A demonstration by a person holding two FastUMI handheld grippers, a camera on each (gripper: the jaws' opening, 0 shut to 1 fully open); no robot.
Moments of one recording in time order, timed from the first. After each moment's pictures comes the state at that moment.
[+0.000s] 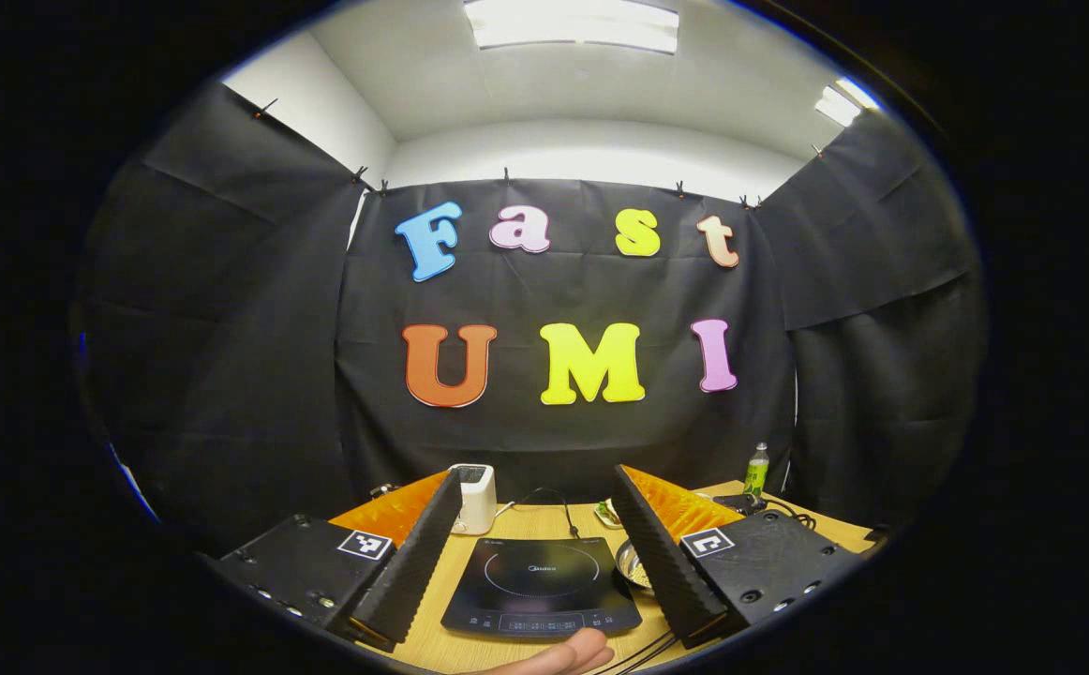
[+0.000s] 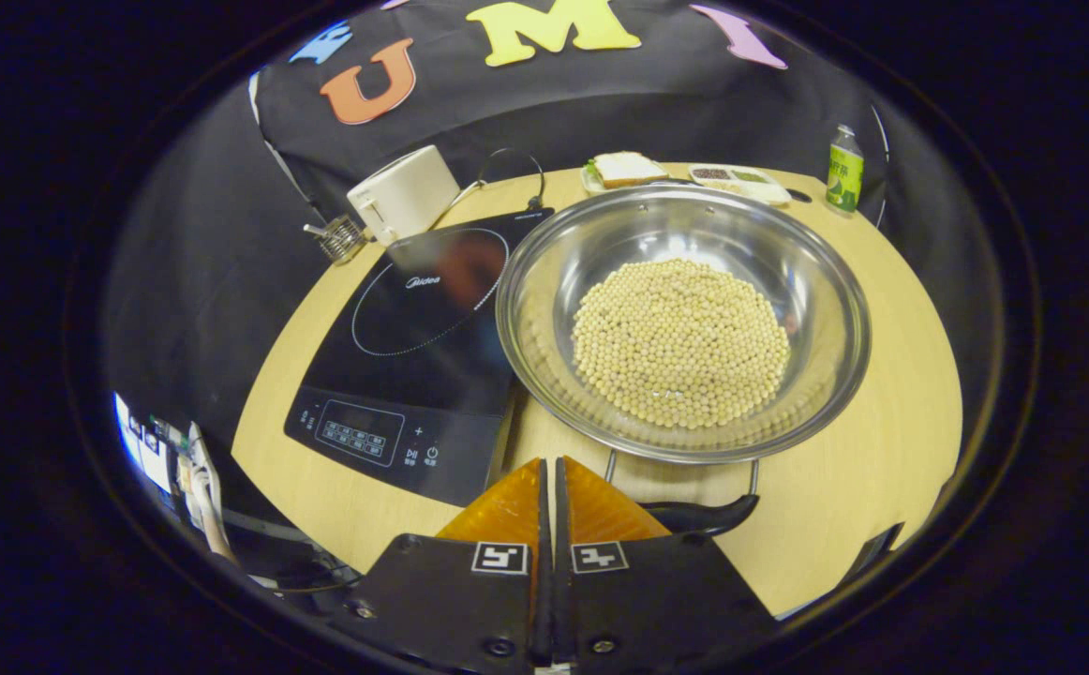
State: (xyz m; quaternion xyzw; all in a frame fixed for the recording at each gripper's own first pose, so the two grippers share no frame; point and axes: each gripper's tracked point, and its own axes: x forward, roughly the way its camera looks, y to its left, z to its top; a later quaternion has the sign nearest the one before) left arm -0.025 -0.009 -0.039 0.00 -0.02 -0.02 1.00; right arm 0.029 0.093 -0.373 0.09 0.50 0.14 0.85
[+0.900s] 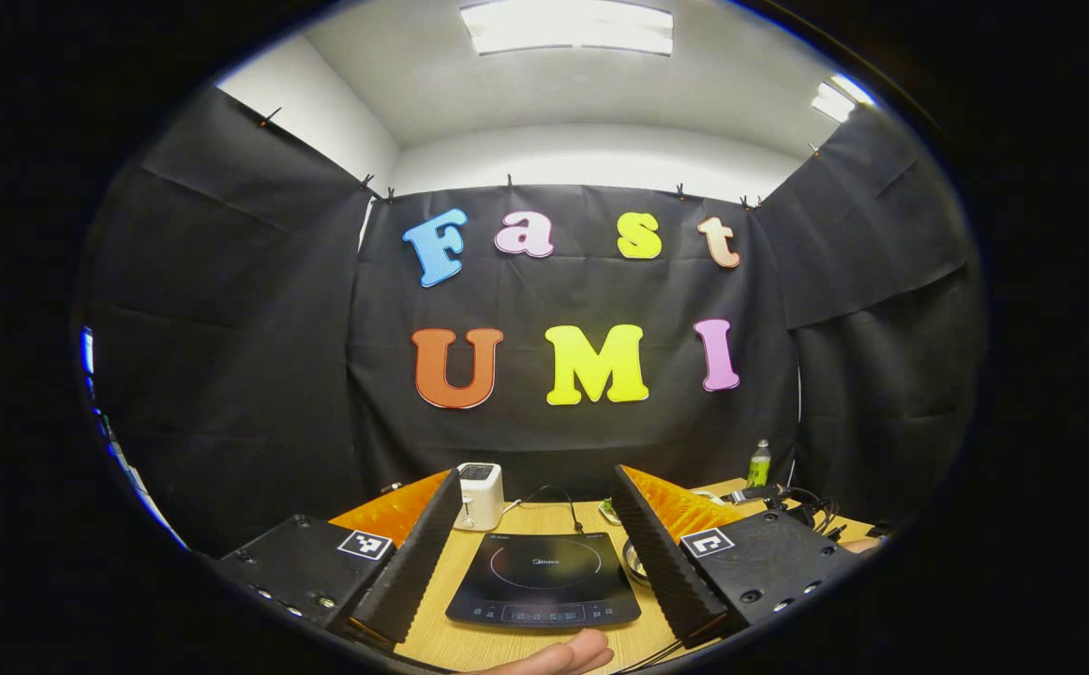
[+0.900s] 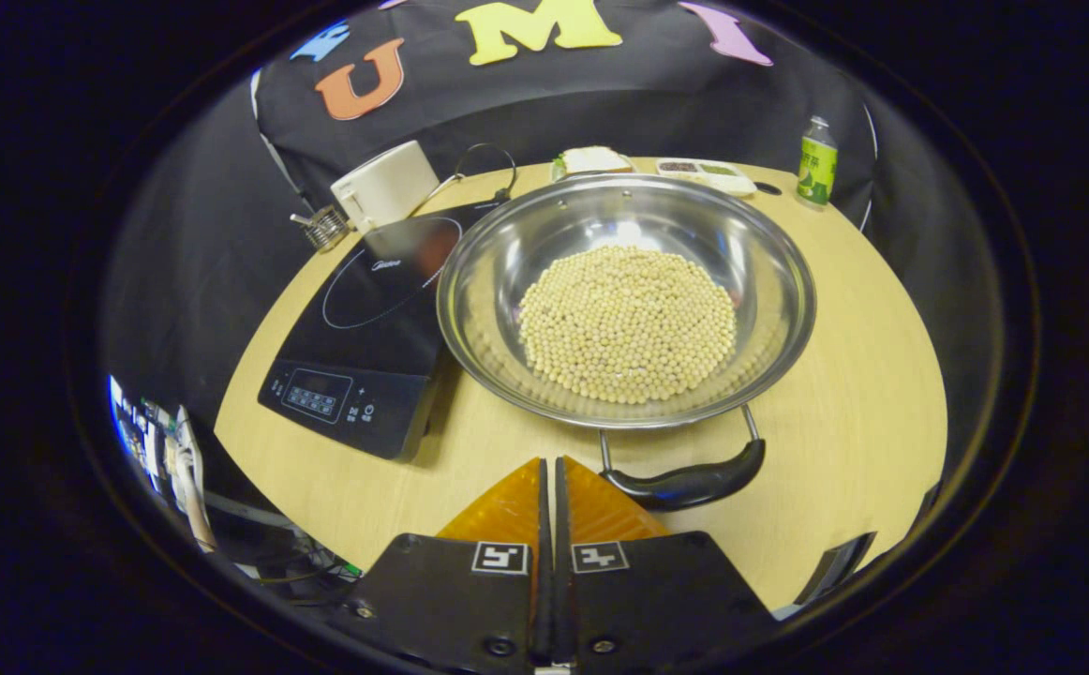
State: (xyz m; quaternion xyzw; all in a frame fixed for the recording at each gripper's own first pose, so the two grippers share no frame) left arm -0.050 -0.010 -0.042 0.01 -0.03 -0.01 1.00; right arm 0.019 0.026 -0.382 0.06 0.50 0.12 0.86
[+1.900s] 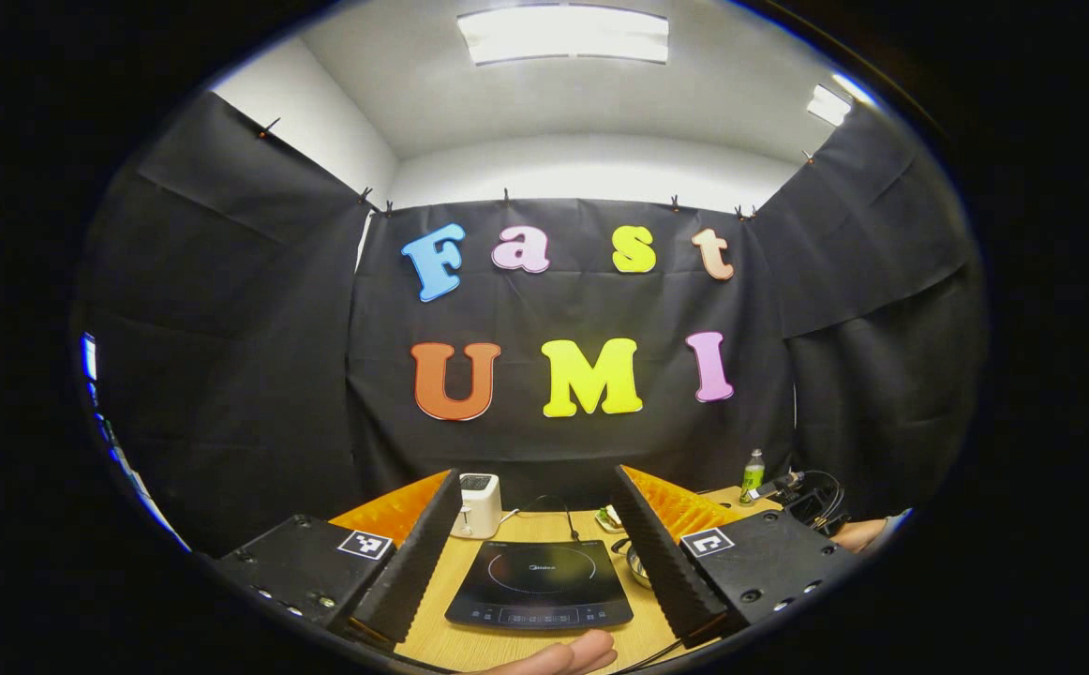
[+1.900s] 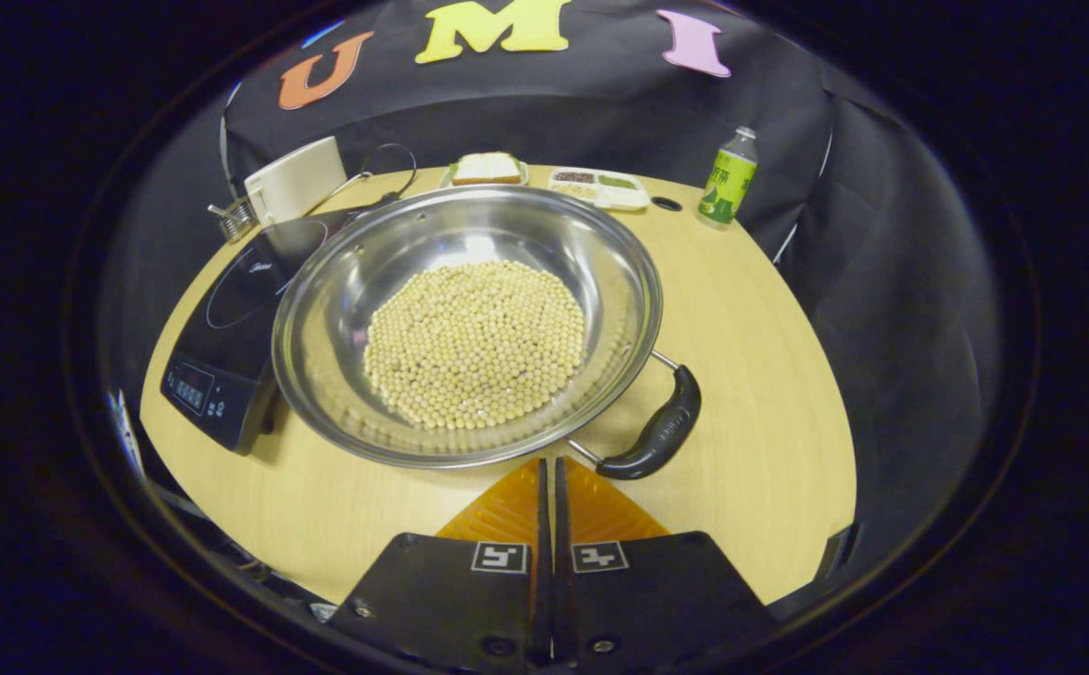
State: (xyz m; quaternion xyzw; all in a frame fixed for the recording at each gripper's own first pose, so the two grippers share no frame) left arm -0.071 -0.017 -0.023 0.01 -0.06 -0.01 1.00; right arm 0.058 -0.096 -0.391 -0.04 0.48 0.00 0.88
